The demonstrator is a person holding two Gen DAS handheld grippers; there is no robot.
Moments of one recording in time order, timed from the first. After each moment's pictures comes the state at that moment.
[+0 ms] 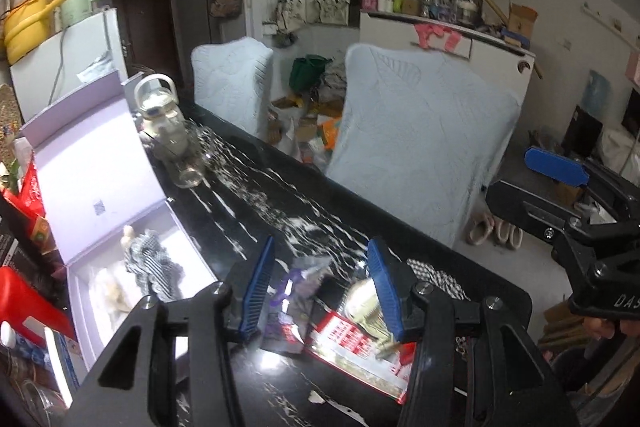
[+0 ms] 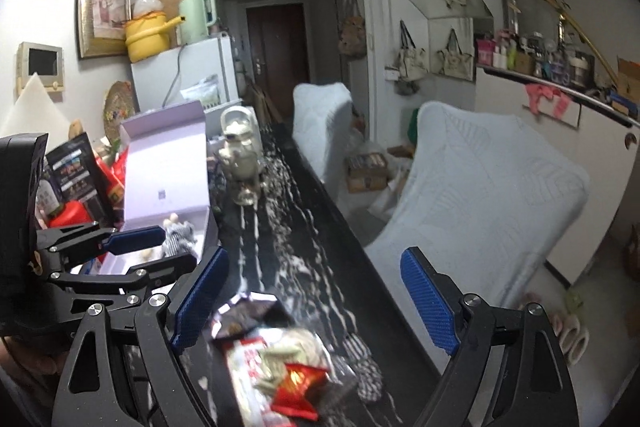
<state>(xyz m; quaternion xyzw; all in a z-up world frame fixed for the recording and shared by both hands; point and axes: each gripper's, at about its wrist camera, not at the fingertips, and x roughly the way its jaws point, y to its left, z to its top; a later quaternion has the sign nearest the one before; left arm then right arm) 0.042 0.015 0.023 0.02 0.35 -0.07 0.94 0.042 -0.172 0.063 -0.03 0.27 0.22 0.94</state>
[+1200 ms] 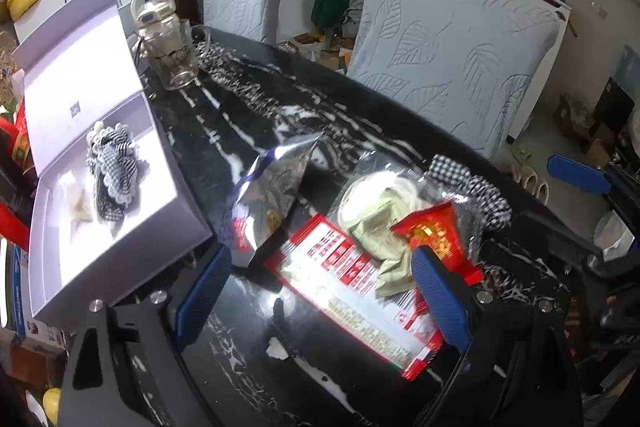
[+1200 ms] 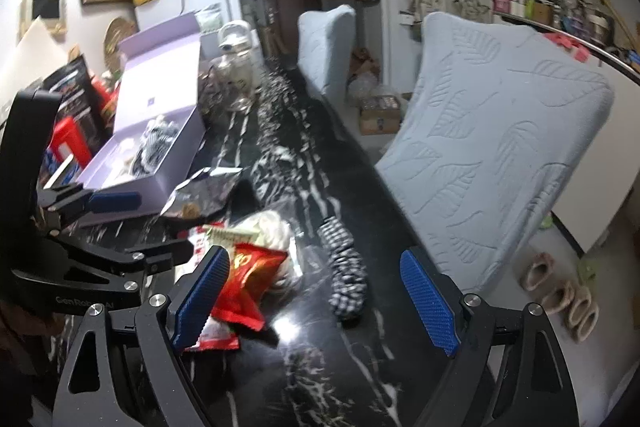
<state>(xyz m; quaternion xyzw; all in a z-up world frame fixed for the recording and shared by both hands) 0.041 -0.015 -0.086 0.02 0.44 -0.01 0.90 0.035 -0.208 -0.054 -0.05 0.35 0.25 0.90</state>
